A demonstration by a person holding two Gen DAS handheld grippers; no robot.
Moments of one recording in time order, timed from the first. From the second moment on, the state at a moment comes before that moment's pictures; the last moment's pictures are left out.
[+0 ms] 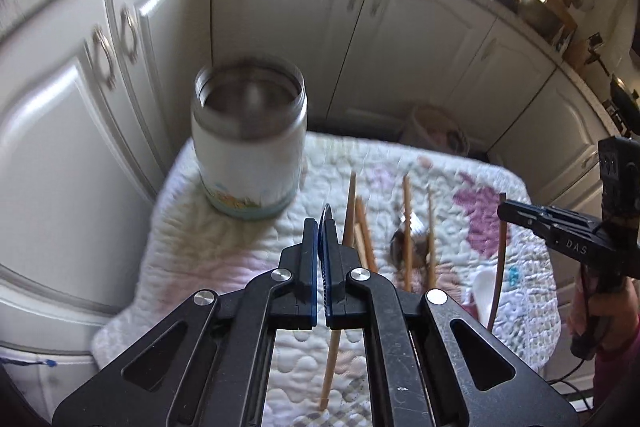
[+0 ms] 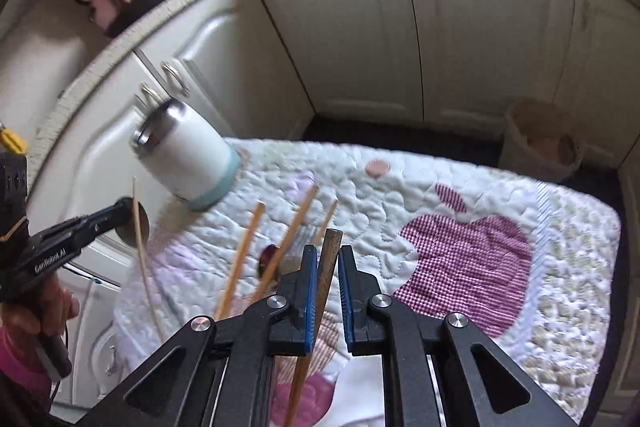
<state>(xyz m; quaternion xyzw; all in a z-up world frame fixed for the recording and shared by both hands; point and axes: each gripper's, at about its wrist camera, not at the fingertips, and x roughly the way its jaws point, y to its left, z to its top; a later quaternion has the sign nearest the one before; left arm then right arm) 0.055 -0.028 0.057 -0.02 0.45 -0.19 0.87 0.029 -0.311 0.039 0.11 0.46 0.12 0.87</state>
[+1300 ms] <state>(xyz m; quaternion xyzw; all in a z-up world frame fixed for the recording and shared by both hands) 0.038 -0.001 0.122 -0.05 0.41 -0.20 0.89 0.047 -0.311 0.039 0.08 0.48 0.10 0.87</state>
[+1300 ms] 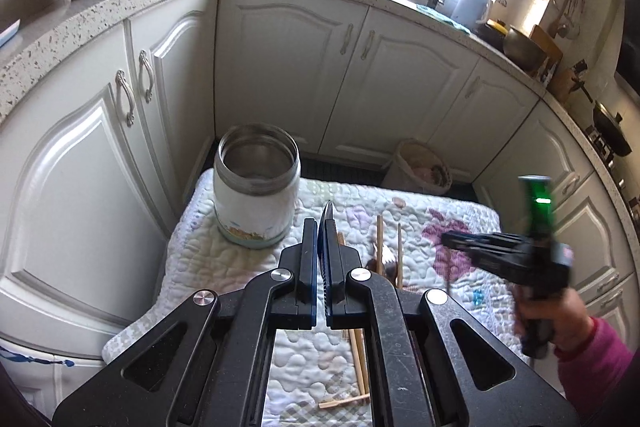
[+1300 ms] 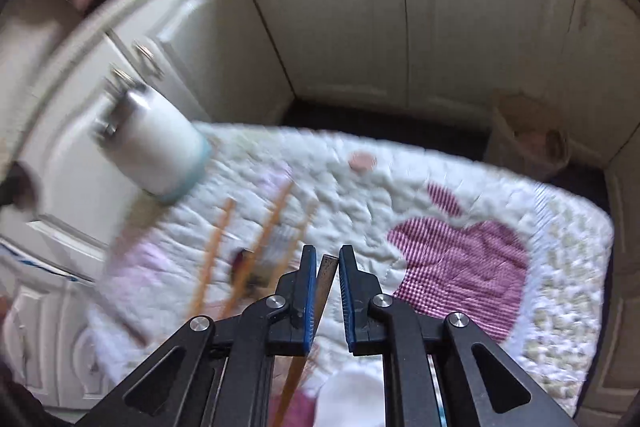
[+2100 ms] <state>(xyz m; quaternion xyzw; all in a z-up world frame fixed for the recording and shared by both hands) 0.114 0.054 0.205 -0.05 0.33 -0.09 0.94 0.082 -0.217 0.267 0.02 0.28 0.19 0.94</state>
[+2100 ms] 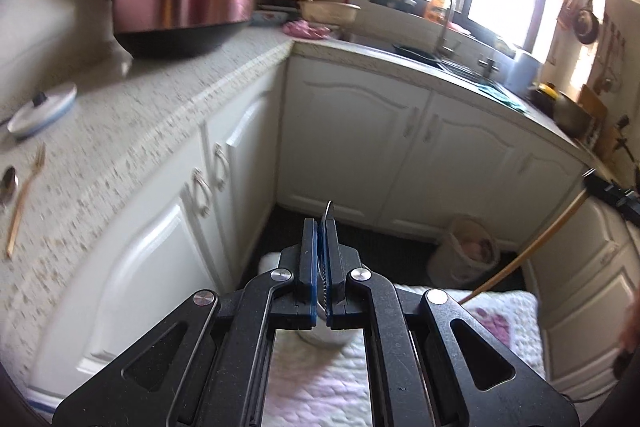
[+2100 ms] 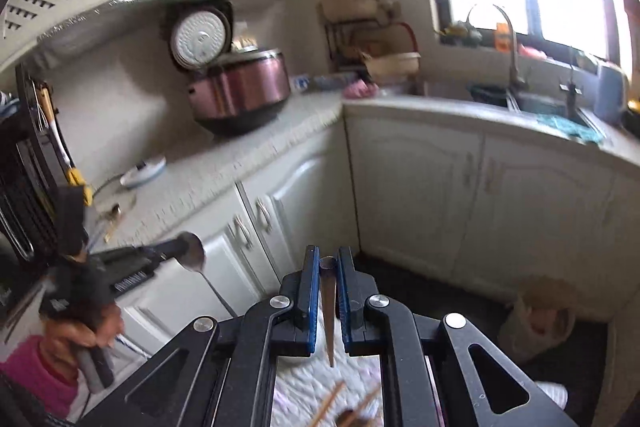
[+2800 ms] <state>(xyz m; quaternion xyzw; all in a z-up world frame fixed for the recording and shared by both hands) 0.178 0.037 0.123 -0.01 0.39 -0.03 0.92 0.191 -0.136 0.168 0.04 0.38 0.22 0.90</state>
